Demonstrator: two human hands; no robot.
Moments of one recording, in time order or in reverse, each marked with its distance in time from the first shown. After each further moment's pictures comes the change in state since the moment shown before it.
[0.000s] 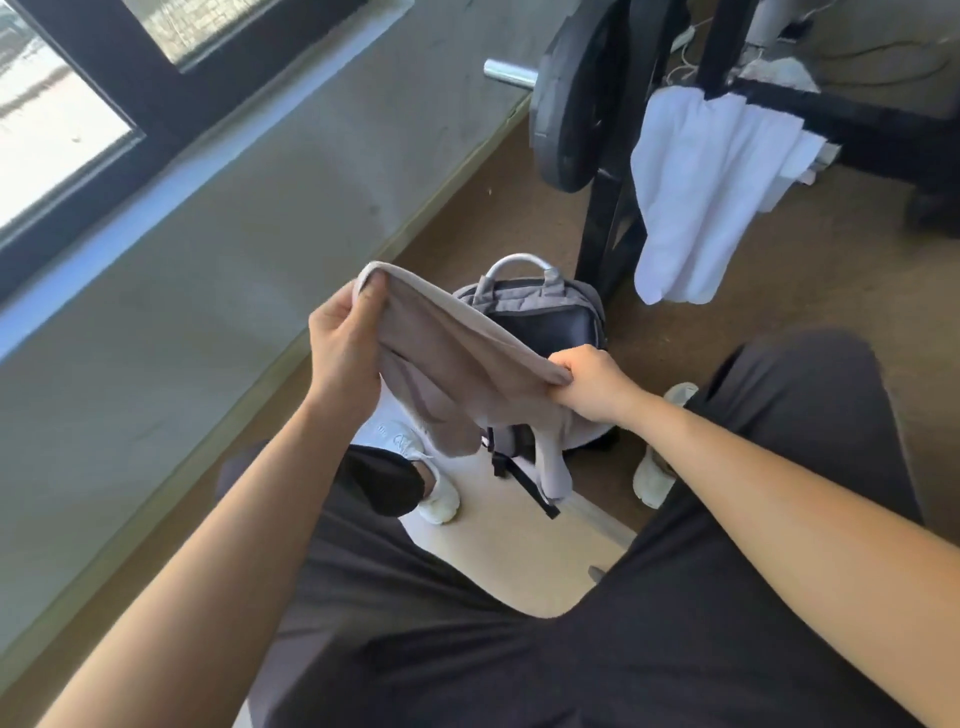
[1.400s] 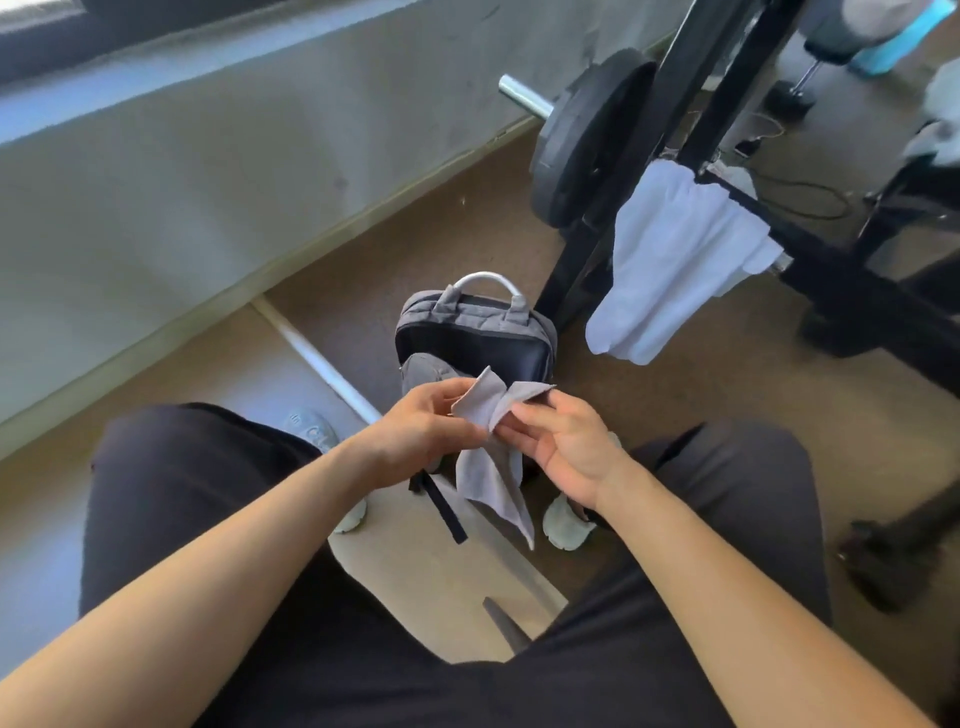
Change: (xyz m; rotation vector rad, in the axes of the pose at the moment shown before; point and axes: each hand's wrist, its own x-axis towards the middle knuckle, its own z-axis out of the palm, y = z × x) left_hand -0.028 -0.096 0.054 -0.135 -0.693 -0.448; right_hand -0.038 -0.022 -0.008 1.153 -0.055 0.269
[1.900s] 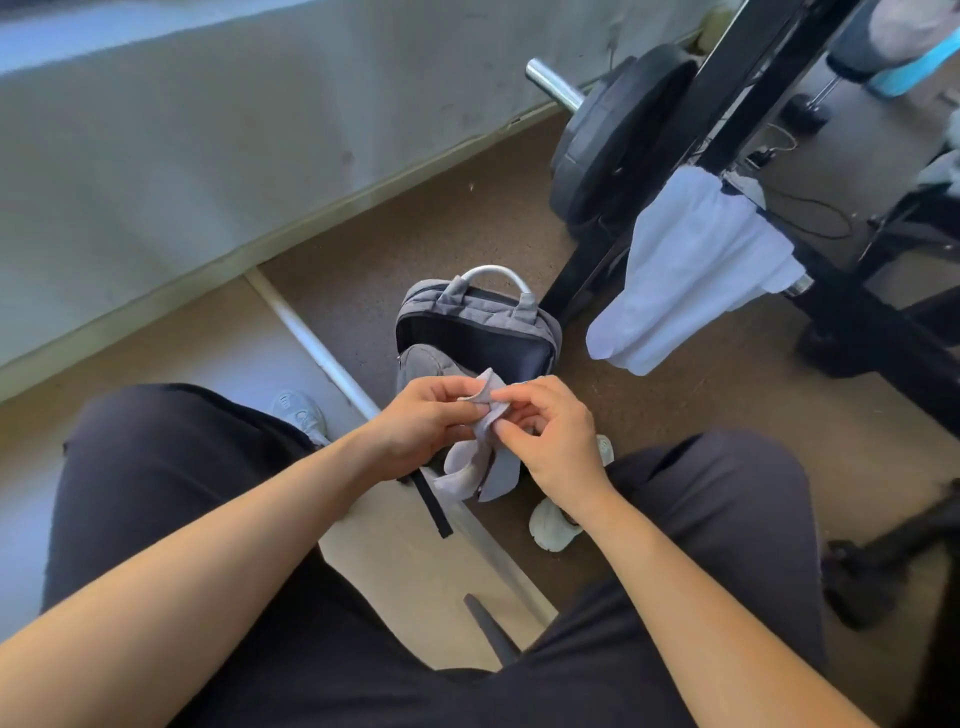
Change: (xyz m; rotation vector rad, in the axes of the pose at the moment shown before) left_hand 0.015 -0.008 -0.004 -0.170 0.082 0.041; right_hand 0.011 0.014 0.009 -1.041 0.176 -0.640
